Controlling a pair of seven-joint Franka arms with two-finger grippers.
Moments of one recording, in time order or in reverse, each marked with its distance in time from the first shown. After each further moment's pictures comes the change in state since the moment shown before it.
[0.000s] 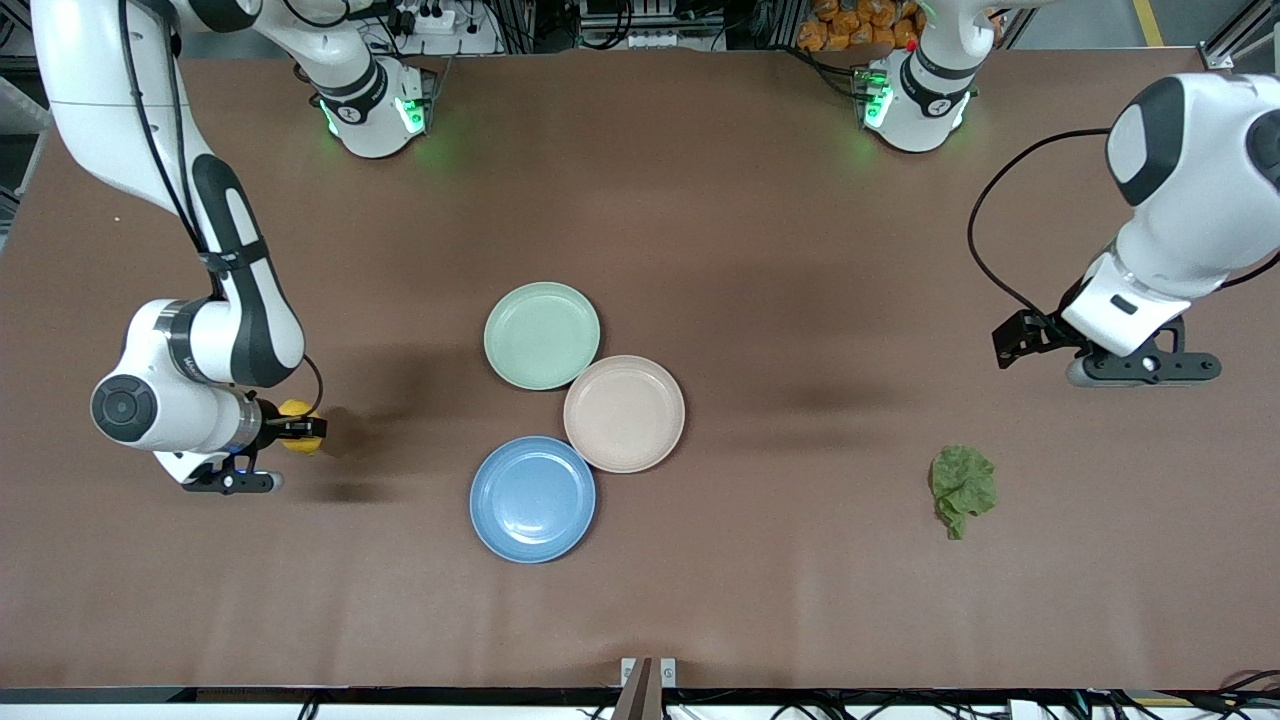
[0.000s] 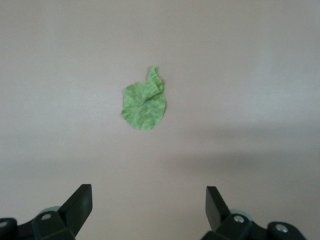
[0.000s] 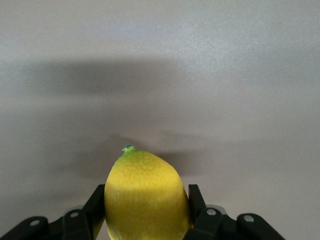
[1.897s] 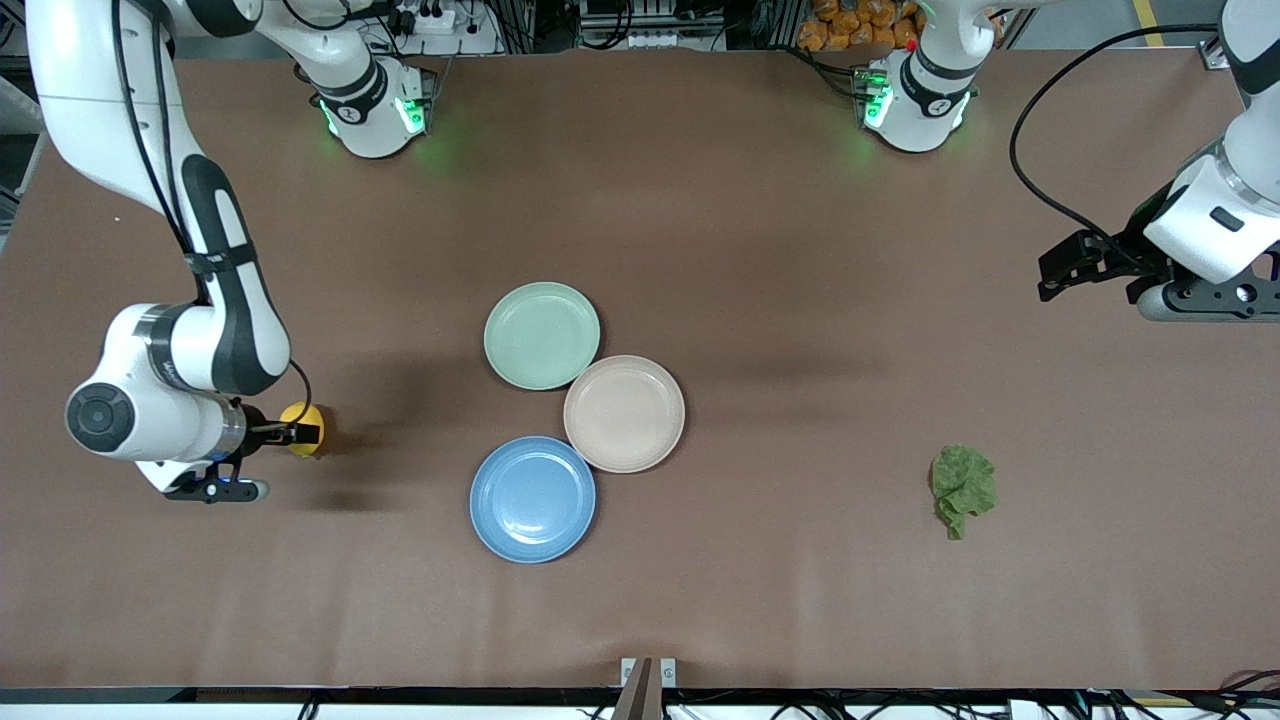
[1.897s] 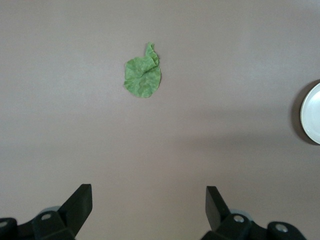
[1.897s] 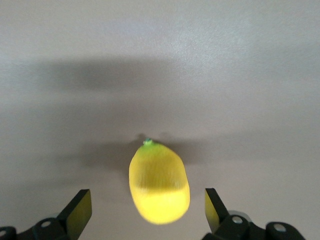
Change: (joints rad) left arm -0.003 -0.026 0.002 0.265 -0.013 -0.418 0.023; right arm 0.000 -0.021 -0.008 0.085 0.001 -0.118 0.000
